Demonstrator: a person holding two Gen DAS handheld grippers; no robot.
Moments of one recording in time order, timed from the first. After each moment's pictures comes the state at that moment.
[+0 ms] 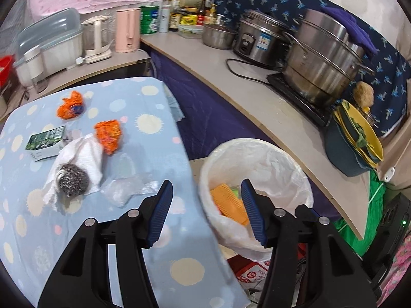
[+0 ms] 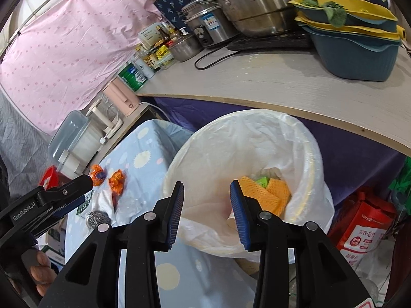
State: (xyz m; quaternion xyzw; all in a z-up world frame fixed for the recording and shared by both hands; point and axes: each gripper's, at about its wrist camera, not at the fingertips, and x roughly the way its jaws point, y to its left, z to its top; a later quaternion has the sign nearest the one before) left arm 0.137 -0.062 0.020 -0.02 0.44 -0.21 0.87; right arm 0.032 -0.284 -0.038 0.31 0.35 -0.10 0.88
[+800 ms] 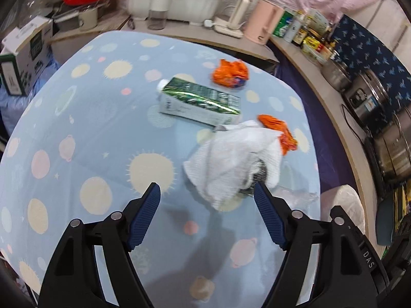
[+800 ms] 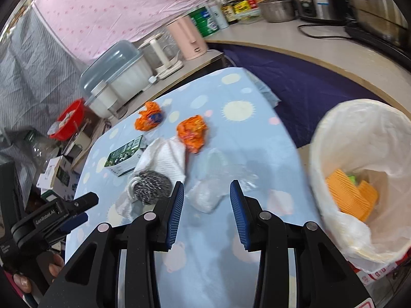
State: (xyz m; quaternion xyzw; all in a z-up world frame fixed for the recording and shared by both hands) left arm 0.184 0.172 -0.040 -0.17 0.49 -0.01 0.86; right arm 0.159 -0.094 -0.053 0.21 0.42 0.05 0.88
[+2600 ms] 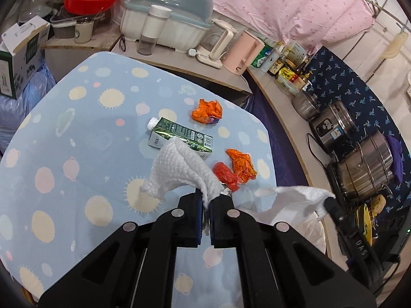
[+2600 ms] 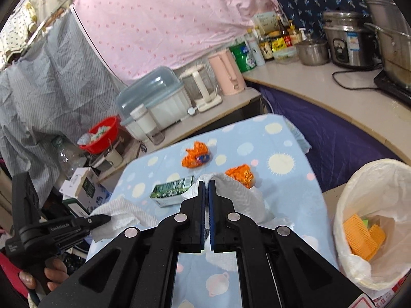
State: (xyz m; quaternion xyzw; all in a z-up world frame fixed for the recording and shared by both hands) left arm 0.167 0.203 0.031 -0.23 0.42 -0.07 0.88; right arm 0.140 -0.089 0.043 0.21 0.31 0.10 0.92
